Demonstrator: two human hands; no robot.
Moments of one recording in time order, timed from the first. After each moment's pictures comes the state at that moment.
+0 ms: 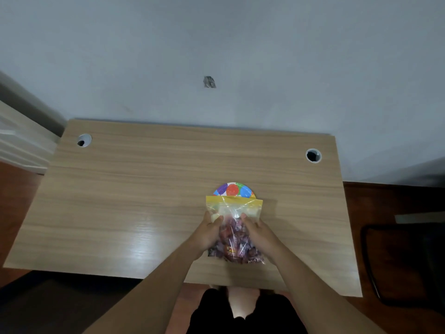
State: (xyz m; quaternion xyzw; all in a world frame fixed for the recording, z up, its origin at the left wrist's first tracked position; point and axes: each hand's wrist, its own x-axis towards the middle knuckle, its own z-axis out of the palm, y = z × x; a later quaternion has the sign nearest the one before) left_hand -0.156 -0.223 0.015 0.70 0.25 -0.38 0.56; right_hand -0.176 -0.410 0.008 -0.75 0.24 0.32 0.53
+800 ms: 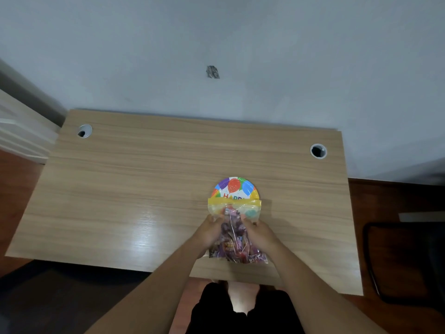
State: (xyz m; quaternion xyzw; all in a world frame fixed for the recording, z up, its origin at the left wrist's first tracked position) left_hand -0.163 -0.232 0.011 0.69 0.27 -0.39 0.55; right_hand -0.177 -0.409 -0.012 -0.76 0.24 0.37 0.48
